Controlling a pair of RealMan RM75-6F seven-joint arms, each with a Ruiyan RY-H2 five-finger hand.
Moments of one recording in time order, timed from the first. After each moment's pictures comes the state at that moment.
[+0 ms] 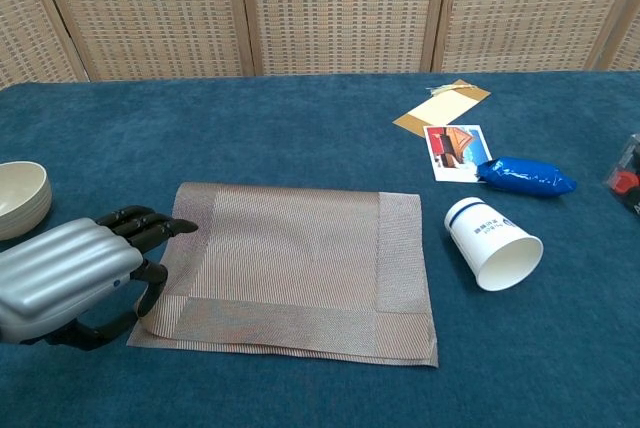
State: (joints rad) left arm -0.40 -1.65 0.07 -1.41 1.55 1.14 0.58; right arm 0.09 -1.04 0.02 -1.67 -1.53 1.41 0.19
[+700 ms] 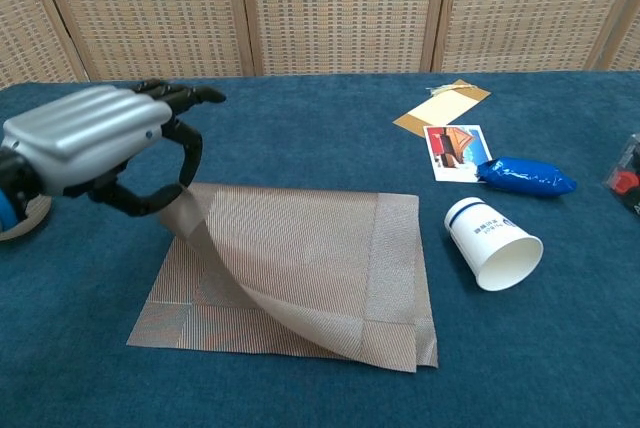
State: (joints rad) left arm -0.52 -1.56 -0.15 -1.63 1.44 1.11 0.62; right arm 0.08 -1.03 0.03 -1.67 -1.48 1.41 0.19
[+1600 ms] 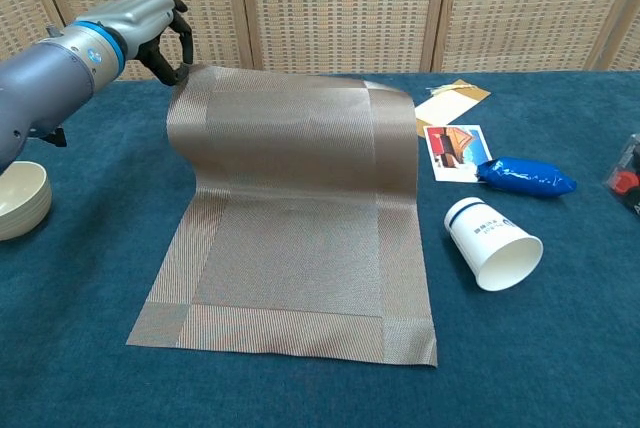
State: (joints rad) left arm -0.90 -1.77 -0.50 -1.03 0.89 0.95 0.59; right arm 0.11 -1.06 0.10 -1.61 -1.30 1.33 0.11
